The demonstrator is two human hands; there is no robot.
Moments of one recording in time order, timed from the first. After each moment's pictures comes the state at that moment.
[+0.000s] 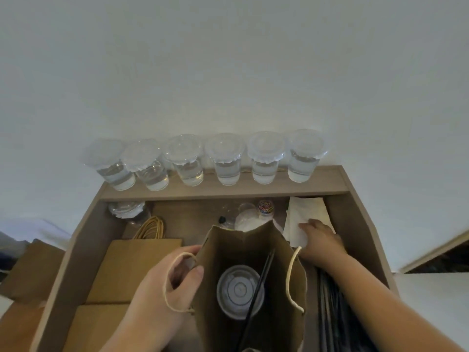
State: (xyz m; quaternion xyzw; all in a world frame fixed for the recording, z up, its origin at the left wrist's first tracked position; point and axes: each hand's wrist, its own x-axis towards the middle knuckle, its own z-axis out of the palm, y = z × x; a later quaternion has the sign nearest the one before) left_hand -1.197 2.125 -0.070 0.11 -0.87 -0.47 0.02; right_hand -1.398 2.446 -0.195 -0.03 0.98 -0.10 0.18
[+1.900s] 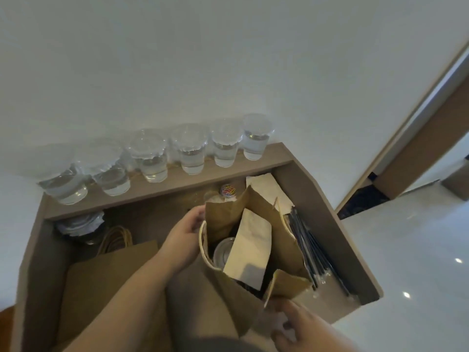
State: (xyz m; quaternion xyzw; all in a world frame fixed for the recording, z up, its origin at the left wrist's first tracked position) left_hand -1.283 2.109 -0.116 -0.06 -0.79 -0.58 -0.17; right_hand -1.111 2.381 -0.147 0.02 0.87 -0.40 0.27
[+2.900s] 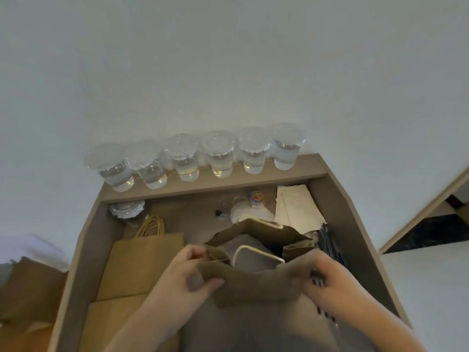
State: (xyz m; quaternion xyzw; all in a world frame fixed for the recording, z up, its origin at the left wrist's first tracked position) left_hand -1.175 2.105 -0.103 -0.07 -0.90 -0.44 -0.03; right_hand -1.199 2.439 -0.113 -0.05 0.86 -0.47 0.18
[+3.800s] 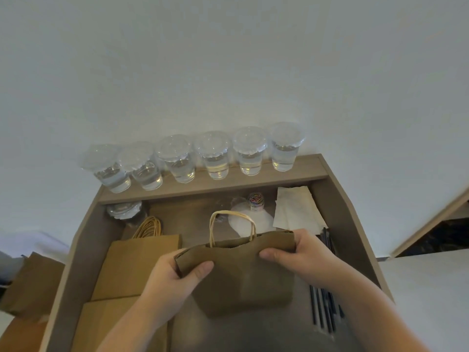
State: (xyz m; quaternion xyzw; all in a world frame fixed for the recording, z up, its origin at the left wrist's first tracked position) left_hand -1.188 2.136 -0.086 0.05 -0.78 -0.62 0.00; right_hand -1.266 2.421 -0.088 -0.13 0.76 -0.60 0.23
